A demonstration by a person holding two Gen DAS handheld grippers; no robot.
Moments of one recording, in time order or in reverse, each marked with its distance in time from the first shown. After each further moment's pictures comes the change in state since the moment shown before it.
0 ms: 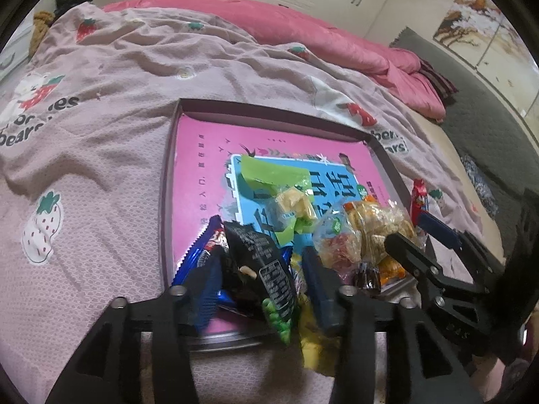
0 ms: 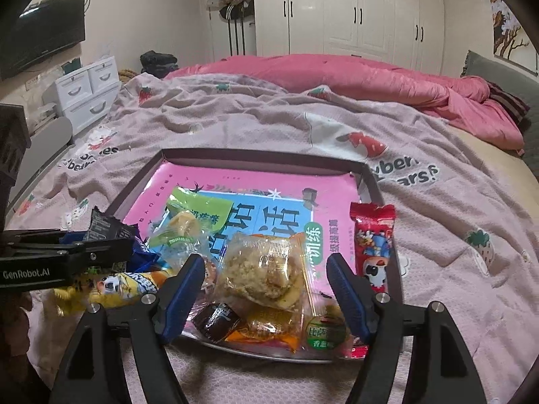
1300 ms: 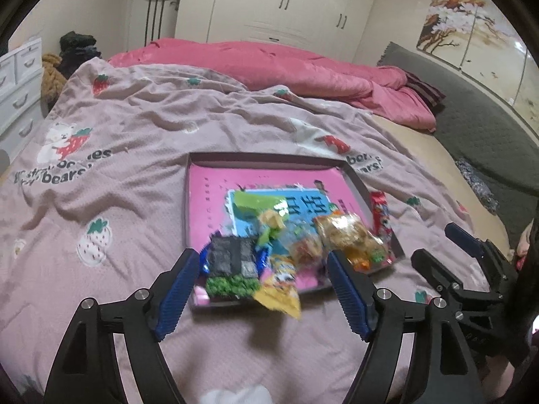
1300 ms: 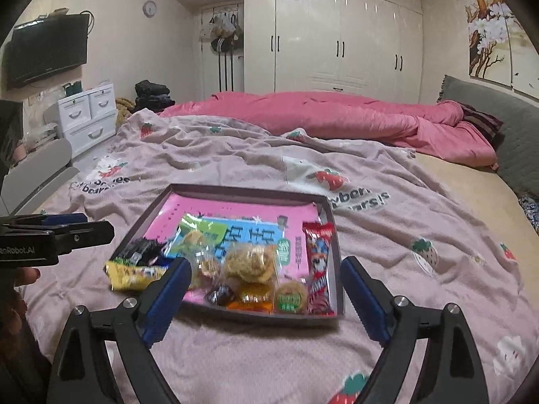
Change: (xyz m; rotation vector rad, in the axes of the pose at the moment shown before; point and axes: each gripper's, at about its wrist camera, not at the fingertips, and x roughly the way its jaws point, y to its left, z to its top) left arm -0.089 -0.036 -0.020 0.096 -0.146 0.050; right arm -0.102 -0.003 -0.018 0.007 -0.138 -0.070
